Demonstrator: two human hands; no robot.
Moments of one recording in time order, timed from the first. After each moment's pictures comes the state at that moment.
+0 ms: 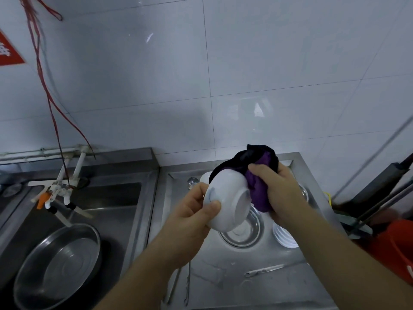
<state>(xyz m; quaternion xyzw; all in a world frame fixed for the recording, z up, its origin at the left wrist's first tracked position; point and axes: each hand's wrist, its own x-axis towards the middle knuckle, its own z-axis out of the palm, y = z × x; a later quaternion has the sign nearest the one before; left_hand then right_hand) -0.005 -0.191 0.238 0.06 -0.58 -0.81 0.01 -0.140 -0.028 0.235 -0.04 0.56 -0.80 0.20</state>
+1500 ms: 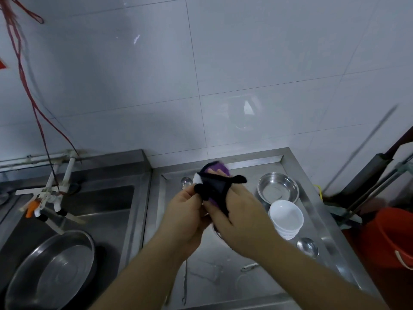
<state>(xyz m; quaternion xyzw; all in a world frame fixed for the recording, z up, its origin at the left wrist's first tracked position) -0.023 -0.170 0.244 0.26 -0.49 -0.83 0.04 -0.070 -0.038 0.226 -0.35 0.83 -0.42 -0.05</state>
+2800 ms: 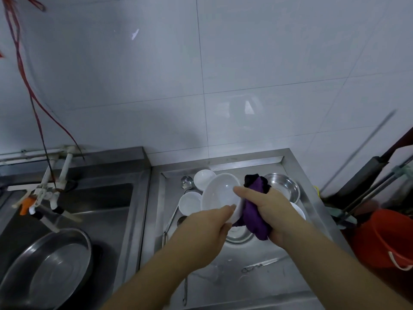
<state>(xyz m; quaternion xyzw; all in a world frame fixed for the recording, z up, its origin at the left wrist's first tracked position) -0.010 -0.194 0.197 -0.05 -0.97 -0.24 0.00 -0.110 -0.027 0.208 0.07 0.63 -0.71 0.31</state>
